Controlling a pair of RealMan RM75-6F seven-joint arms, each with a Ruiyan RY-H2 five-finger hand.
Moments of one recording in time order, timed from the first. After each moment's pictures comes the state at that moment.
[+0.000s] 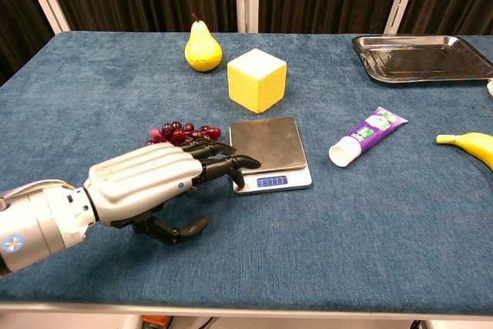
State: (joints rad) left arm -0.63 -1.77 0.08 -1.33 1.67 1.06 0.07; right arm 0.06 -1.13 0.11 -1.38 -1.43 1.46 0.22
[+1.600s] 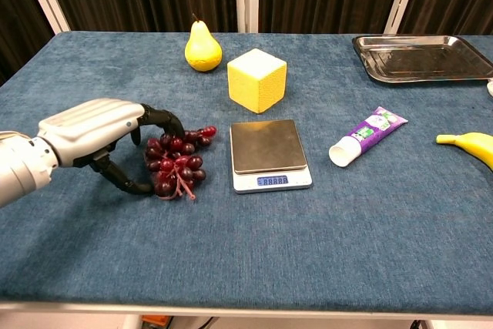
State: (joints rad) left arm -0.58 -1.72 -0.03 -1.28 1.48 1.05 0.13; right arm 0.07 -1.12 0.10 -1.40 -1.43 1.44 0.20
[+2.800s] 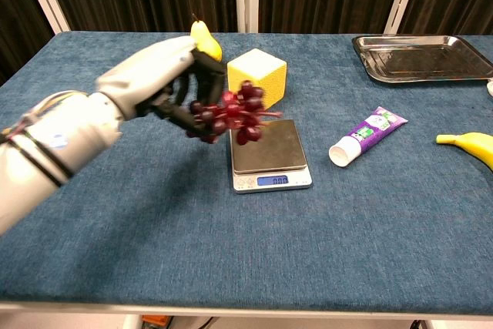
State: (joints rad) left arm -0.69 -1.92 -0.16 -1.14 1.57 1.21 -0.09; right arm 0.07 -1.13 0.09 -1.37 -1.42 1.42 0.23
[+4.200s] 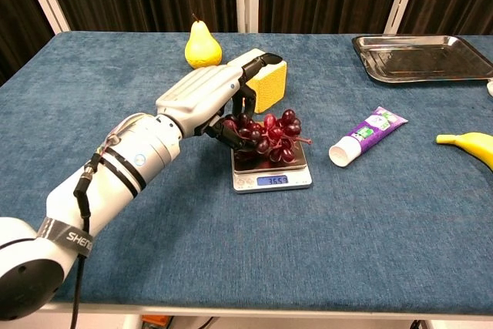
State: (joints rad) left arm -0.81 -2.19 -0.19 -0.73 1.52 1.20 -0.15; right arm 0.08 -1.14 0.10 -1.31 -1.41 1.37 0.29
